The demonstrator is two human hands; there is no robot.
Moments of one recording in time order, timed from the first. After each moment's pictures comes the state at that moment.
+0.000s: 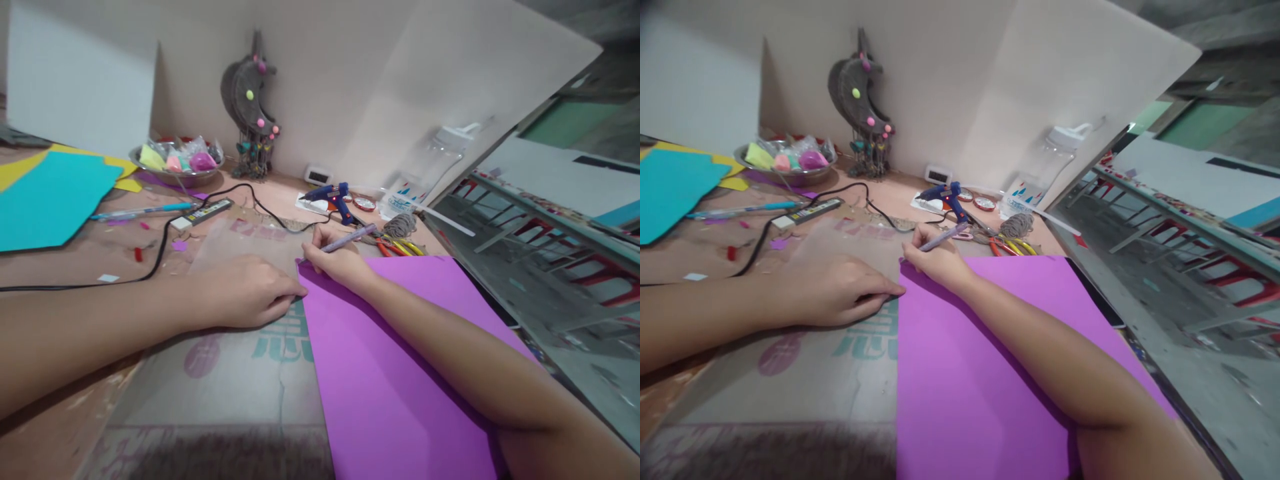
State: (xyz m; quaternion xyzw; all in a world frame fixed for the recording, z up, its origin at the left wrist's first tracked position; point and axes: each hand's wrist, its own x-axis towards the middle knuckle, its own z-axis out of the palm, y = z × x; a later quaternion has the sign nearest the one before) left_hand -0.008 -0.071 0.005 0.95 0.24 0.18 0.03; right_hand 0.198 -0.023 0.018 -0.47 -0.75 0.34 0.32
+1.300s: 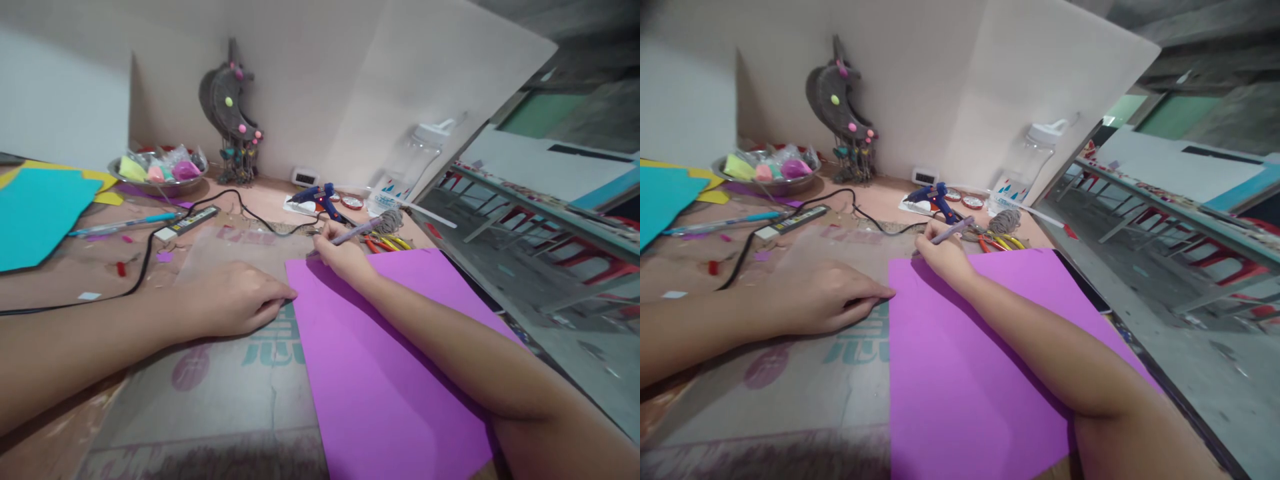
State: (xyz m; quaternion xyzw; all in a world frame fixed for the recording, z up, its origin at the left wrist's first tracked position) left_hand -0.009 -0.072 0.006 0.95 0.27 0.15 0.05; right_hand 0.221 -0.016 0.016 -0.54 -0.70 0.26 0.38
